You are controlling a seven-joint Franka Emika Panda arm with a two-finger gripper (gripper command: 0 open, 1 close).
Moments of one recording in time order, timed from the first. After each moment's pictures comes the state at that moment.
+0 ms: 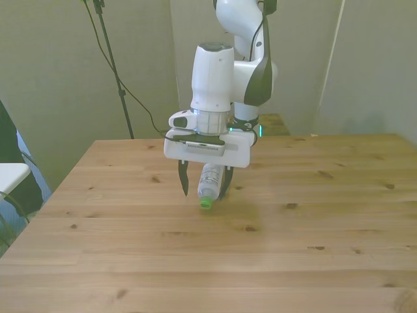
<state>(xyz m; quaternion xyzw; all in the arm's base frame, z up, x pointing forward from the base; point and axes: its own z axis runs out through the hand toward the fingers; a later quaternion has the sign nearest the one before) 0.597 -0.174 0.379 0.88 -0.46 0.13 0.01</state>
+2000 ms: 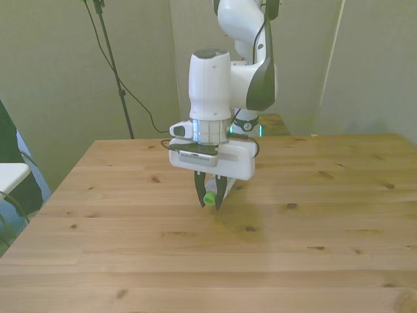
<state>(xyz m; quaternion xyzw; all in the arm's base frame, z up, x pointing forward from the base) 0.621 -0.171 0.399 0.80 -0.59 0.12 -0.05</state>
